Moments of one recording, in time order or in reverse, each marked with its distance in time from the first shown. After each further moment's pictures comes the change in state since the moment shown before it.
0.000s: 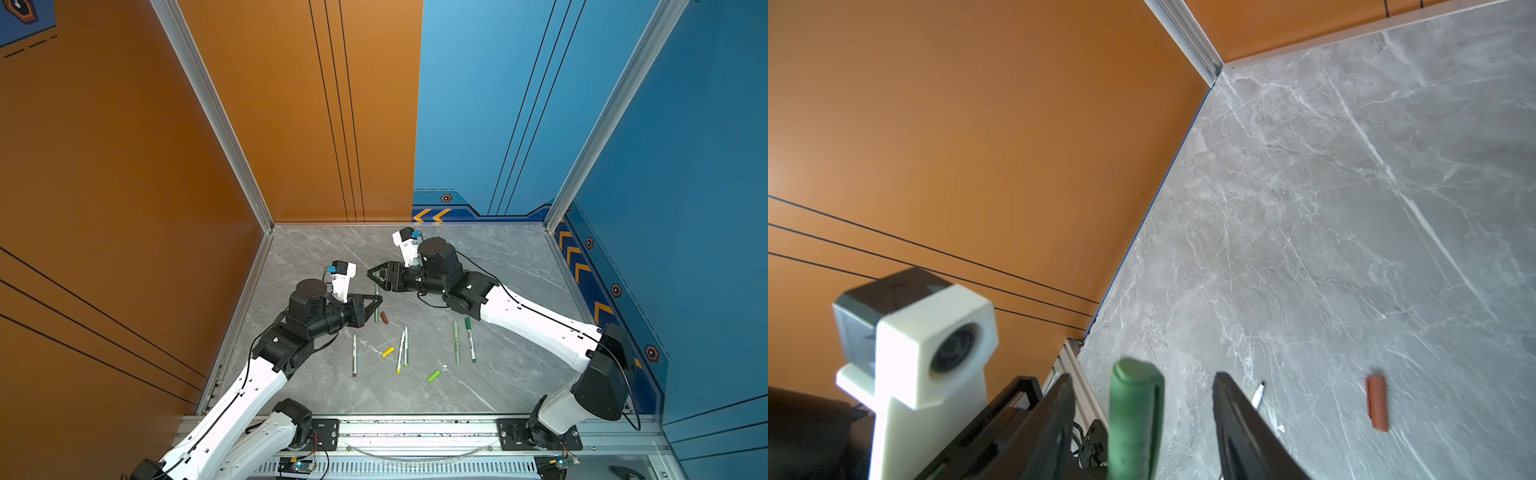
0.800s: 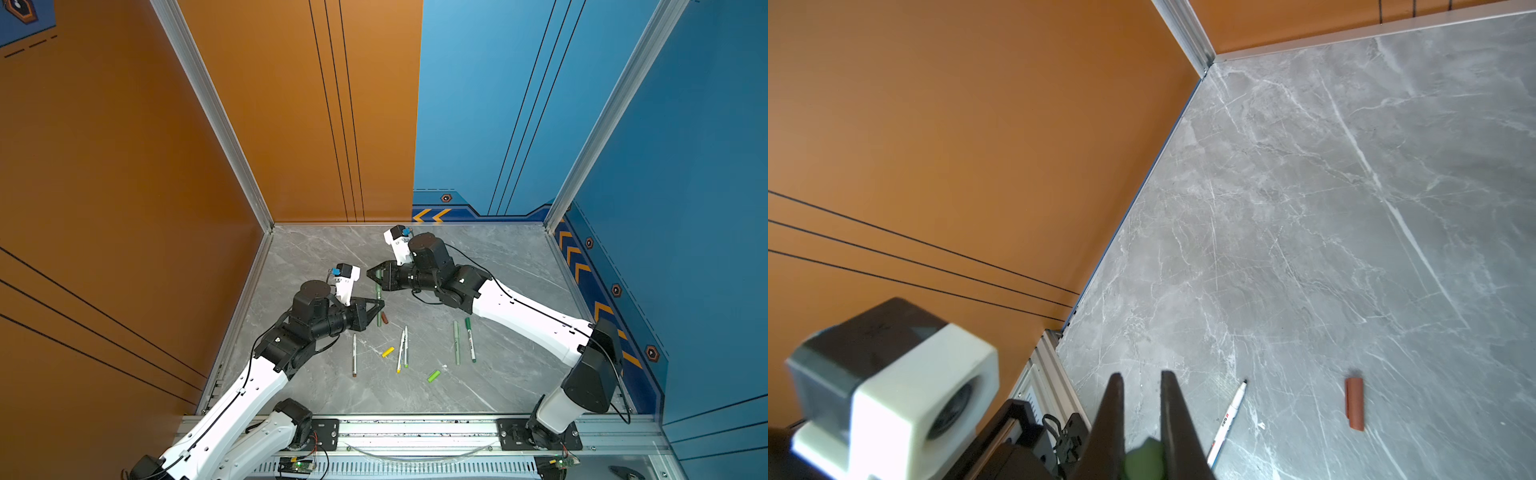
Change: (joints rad) left arm -0.019 0.002 -0.003 -0.027 -0.020 0.026; right arm 0.020 0.056 0.108 -0.124 0.037 -0.069
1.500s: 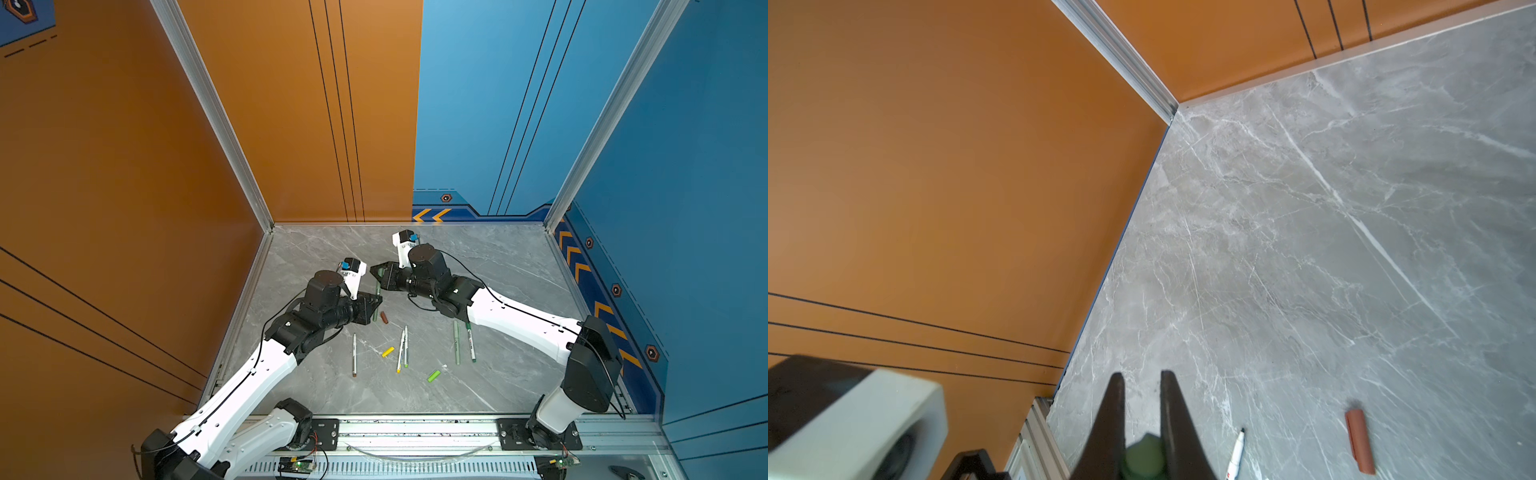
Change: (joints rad) left arm -0.002 0.142 0.116 -0.101 -0.144 0.170; right arm 0.019 0.010 -0.154 0.246 0.156 0.138
